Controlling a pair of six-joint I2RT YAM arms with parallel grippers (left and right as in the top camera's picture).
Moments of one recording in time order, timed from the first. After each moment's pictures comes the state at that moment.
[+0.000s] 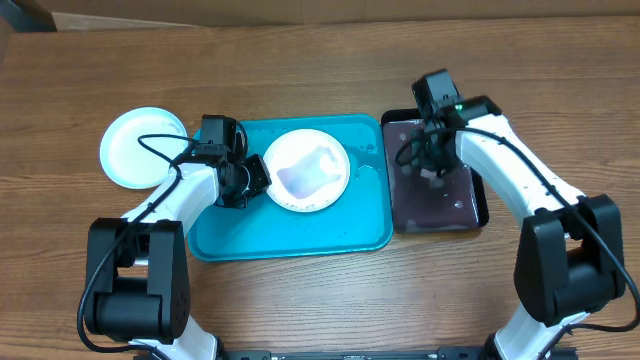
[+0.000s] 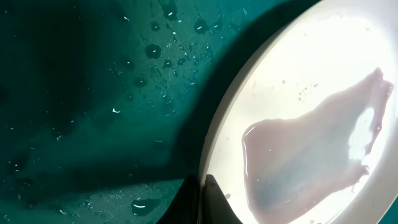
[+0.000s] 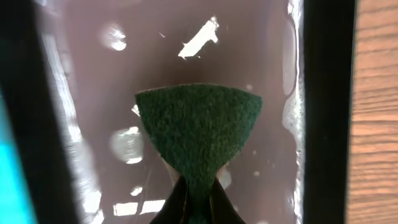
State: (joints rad) left arm -0.08 1.78 0.99 -0.46 0.30 -0.51; right arm 0.29 1.87 1.34 -0.84 0.17 0.30
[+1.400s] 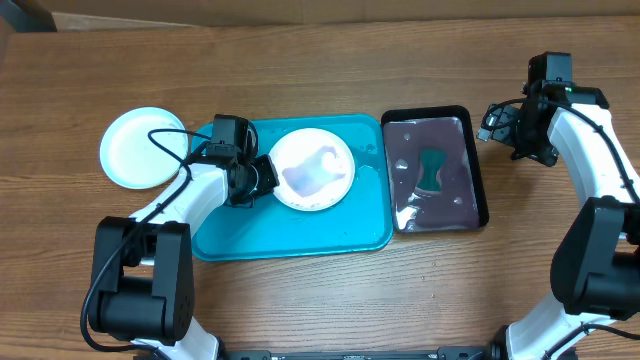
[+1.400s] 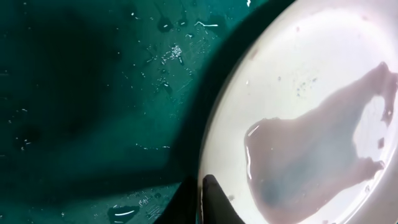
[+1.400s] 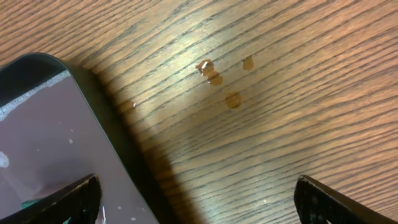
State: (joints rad) left arm -0.13 1.78 0.99 -0.43 0.25 -0.50; right arm -0.12 1.87 1.44 -0.88 0.04 0.31
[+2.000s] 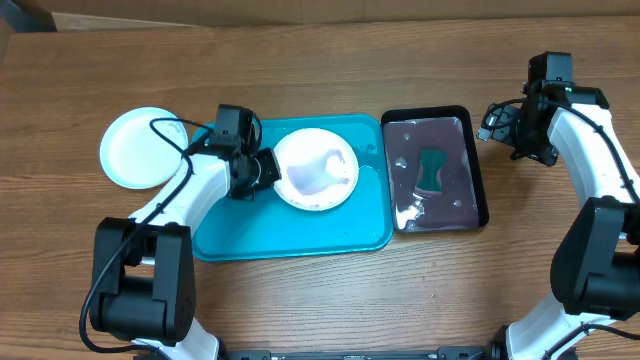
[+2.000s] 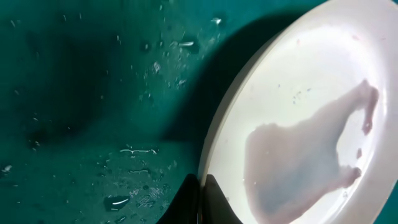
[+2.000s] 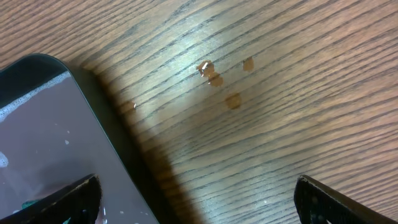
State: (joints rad) left arm -0.15 1.78 1.09 -0.55 0.21 -0.48; right arm -0.12 1.87 1.44 -0.88 0.04 0.31
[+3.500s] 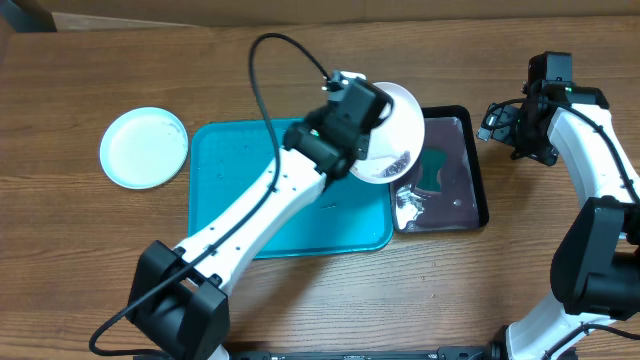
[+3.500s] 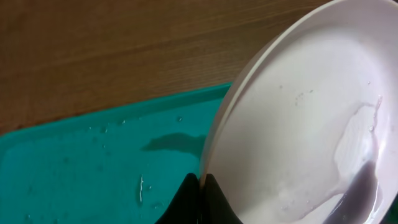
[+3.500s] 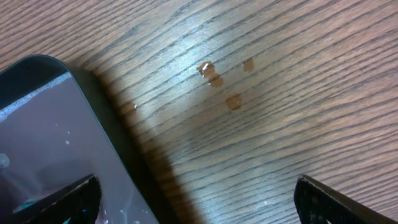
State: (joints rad) left arm -0.67 1.78 1.52 -0.70 -0.40 -0.39; right arm -0.12 1.87 1.44 -0.87 0.04 0.31
